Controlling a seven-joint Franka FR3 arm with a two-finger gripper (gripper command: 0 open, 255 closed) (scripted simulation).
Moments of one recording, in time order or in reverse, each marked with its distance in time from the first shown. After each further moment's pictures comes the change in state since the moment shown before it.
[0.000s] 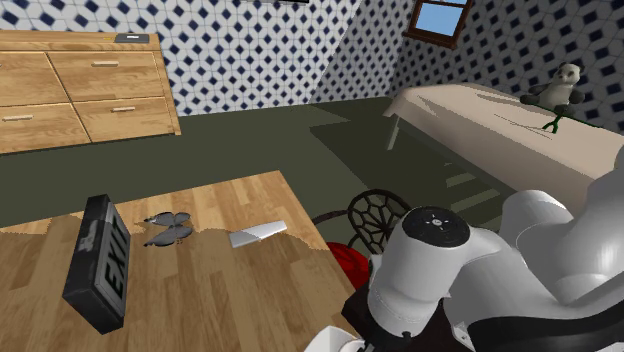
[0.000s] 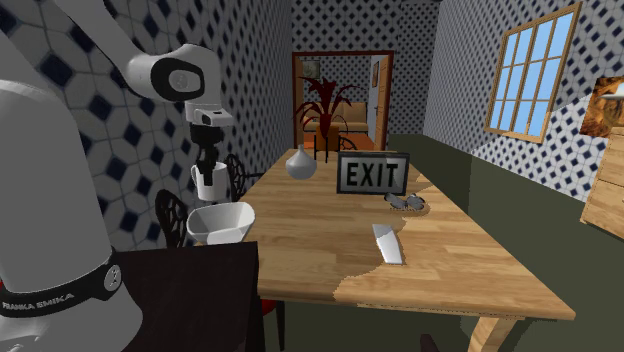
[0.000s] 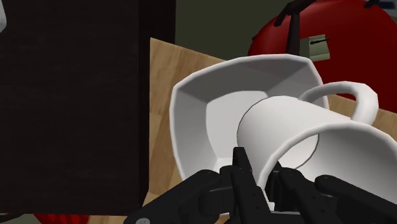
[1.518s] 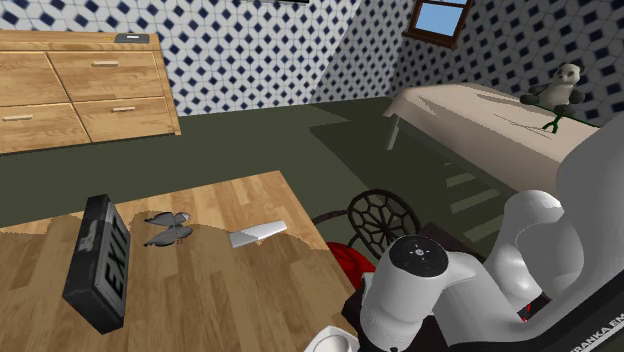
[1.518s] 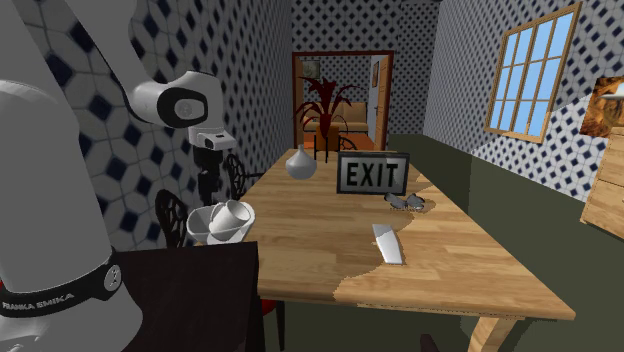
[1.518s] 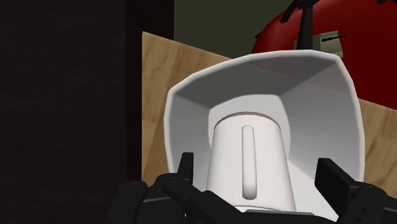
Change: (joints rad) arm -0.047 0.206 0.069 -0.034 -0.043 0.236 0.025
